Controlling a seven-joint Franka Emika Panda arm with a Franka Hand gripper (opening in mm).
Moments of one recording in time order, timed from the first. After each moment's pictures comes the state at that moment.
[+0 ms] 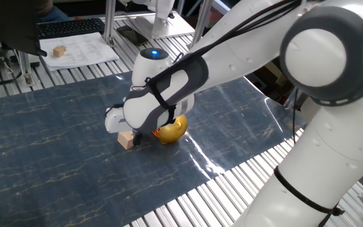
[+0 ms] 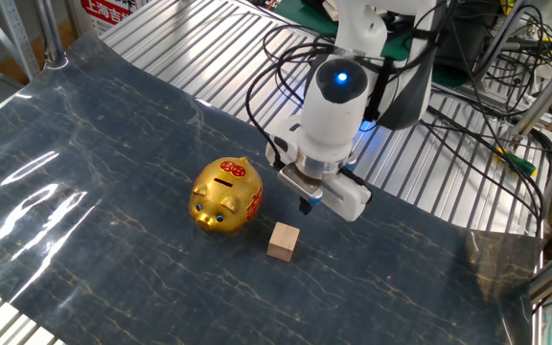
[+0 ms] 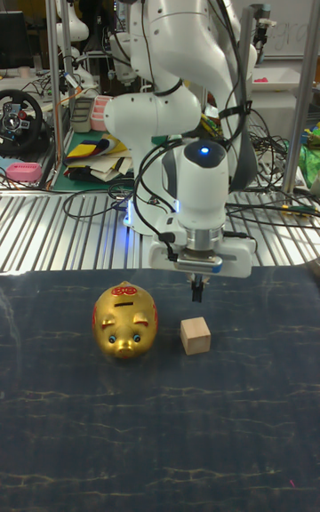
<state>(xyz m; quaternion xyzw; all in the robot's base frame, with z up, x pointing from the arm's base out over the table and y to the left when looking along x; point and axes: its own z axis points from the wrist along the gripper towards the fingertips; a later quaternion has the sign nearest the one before) 0.421 0.095 0.121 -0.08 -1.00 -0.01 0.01</state>
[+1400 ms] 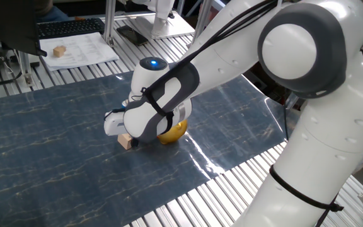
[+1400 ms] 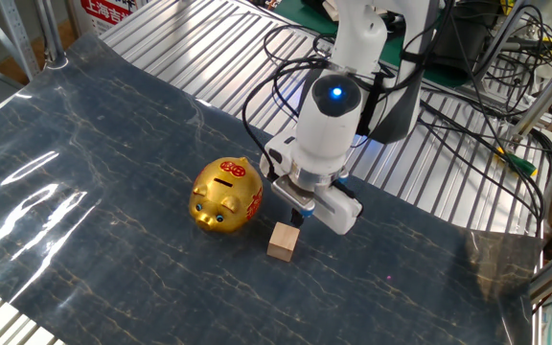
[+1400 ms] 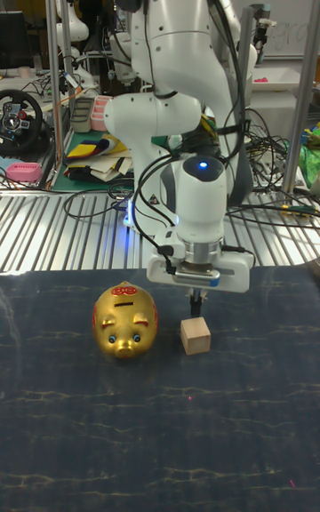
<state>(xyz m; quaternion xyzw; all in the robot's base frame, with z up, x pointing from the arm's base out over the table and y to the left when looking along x) 0.439 0.091 0.094 -0.10 -0.99 0.00 -0.02</state>
